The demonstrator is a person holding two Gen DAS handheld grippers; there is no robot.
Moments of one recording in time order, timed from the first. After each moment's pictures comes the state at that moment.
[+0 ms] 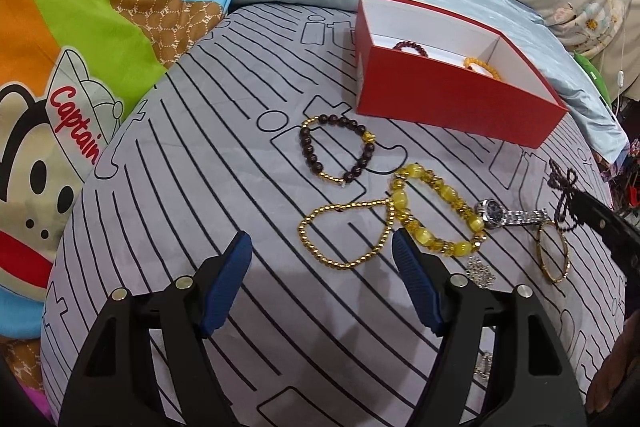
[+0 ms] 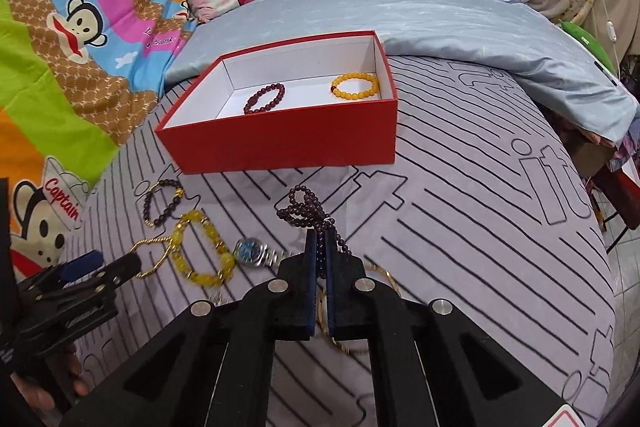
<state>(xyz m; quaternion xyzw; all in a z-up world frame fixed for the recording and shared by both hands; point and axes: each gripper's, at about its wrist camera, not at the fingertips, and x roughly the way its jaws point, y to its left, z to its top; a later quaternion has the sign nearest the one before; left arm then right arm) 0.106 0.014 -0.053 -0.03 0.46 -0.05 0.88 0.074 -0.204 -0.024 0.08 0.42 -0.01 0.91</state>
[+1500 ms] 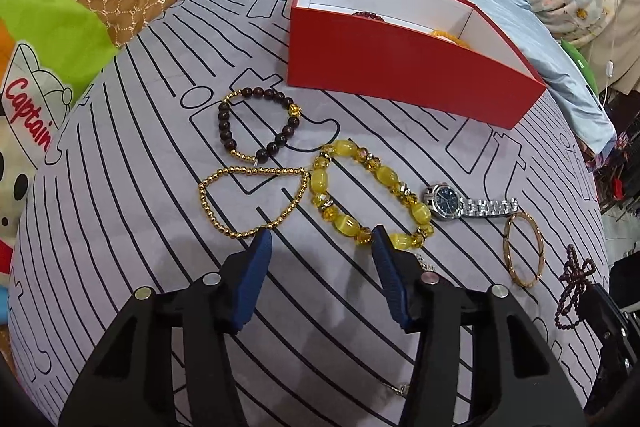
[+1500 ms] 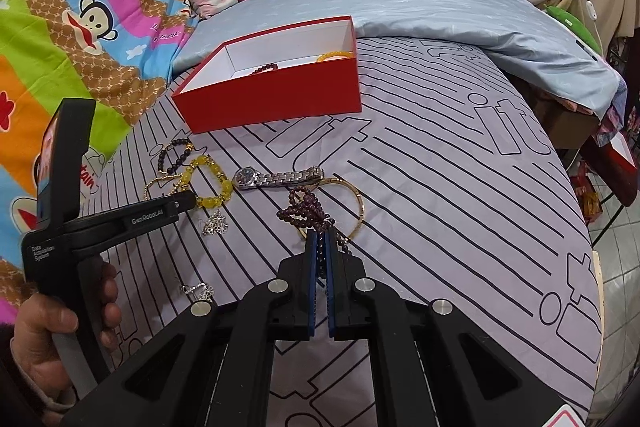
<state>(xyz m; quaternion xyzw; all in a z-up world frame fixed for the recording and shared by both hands) 0.113 -0.031 -0.069 -0.04 0.50 -0.08 0.86 0.005 -0.218 -0.023 0.09 0.42 -0.01 0.90</state>
